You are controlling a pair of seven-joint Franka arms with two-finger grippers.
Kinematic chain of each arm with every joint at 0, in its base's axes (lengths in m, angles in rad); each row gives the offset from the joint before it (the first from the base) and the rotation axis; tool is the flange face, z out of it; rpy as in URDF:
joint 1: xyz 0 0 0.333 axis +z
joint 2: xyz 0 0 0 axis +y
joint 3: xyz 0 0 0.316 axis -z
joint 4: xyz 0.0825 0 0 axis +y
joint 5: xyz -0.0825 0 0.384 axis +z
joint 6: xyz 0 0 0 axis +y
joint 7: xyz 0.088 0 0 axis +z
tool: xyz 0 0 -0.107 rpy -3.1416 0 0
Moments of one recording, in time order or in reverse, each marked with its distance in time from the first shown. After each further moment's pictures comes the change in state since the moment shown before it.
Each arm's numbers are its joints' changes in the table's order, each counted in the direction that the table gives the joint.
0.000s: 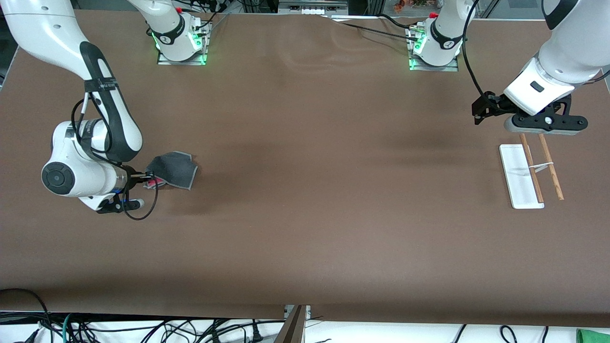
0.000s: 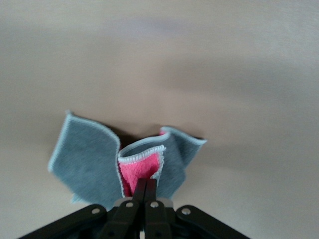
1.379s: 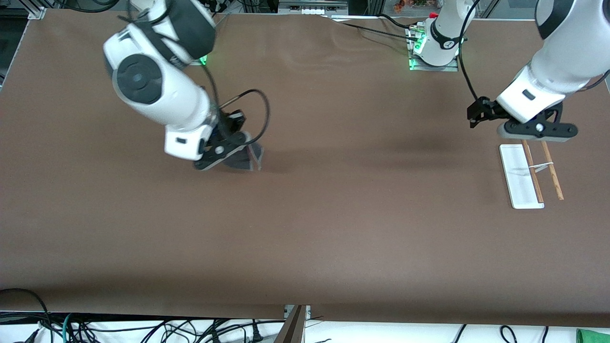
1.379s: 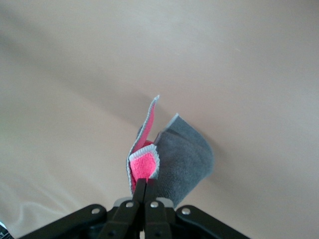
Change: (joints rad) left arm -0.001 0.060 0.008 -0.009 -0.004 0.003 -0.002; right arm 0.123 -0.083 -0.503 -0.370 0.002 0.287 -0.158
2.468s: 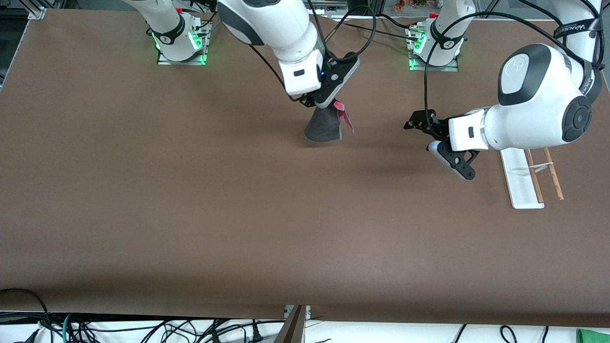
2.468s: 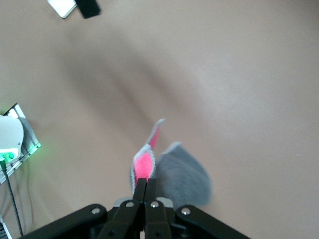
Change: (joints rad) left arm -0.014 0.211 0.001 -0.046 -0.540 0.009 -0.605; right arm 0.286 0.024 -0.046 0.000 0.000 -0.347 -0.006
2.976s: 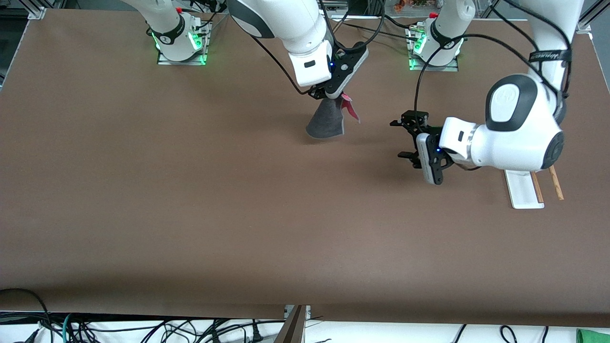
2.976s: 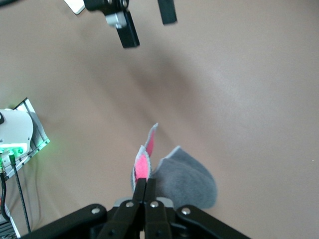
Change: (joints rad) left arm 0.003 0.109 0.000 0.017 -0.240 0.002 -0.552; right arm 0.012 0.005 -0.008 0.000 0.000 -0.007 0.001
